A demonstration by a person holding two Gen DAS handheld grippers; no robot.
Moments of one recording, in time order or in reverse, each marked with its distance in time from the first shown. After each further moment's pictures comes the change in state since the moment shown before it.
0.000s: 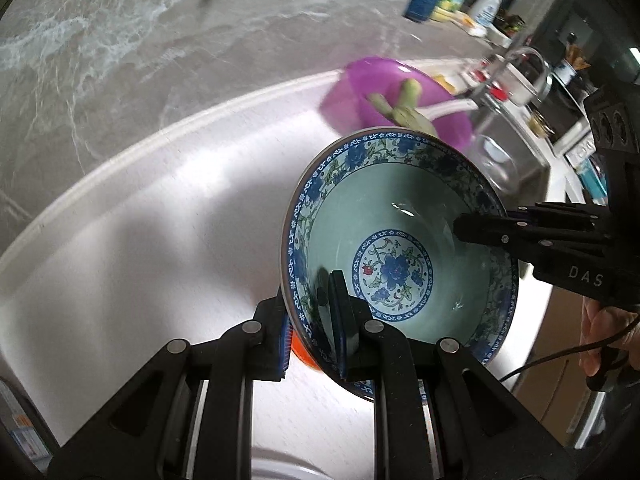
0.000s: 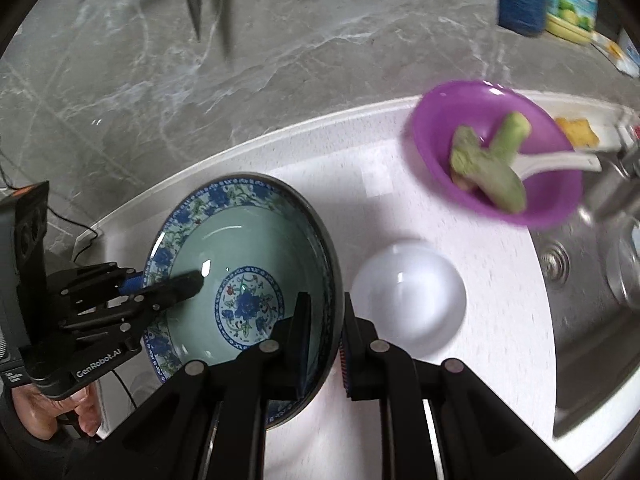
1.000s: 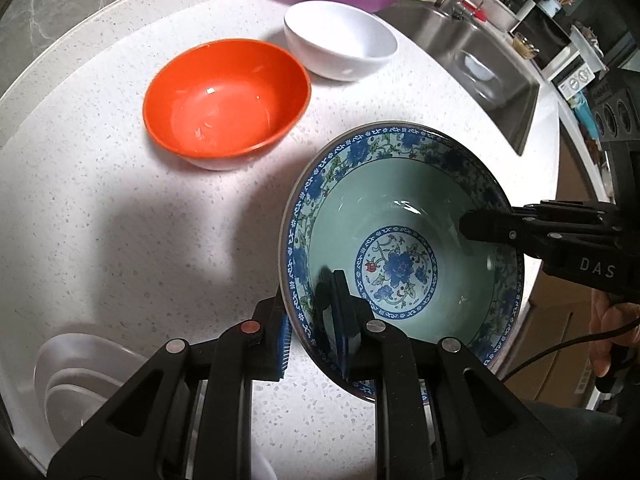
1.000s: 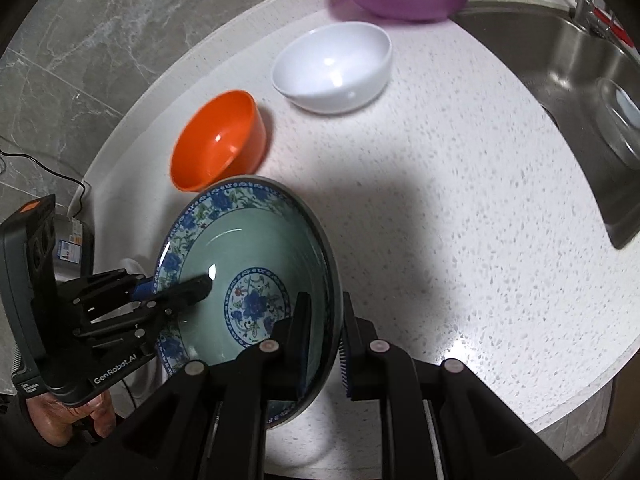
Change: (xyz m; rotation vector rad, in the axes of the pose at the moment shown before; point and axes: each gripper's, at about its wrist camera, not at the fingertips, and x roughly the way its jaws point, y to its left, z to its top) left arm 0.070 -0.080 -0.183 0.053 0.156 -0.004; right arm 0.023 -0.039 -0.177 0.165 0.116 0.023
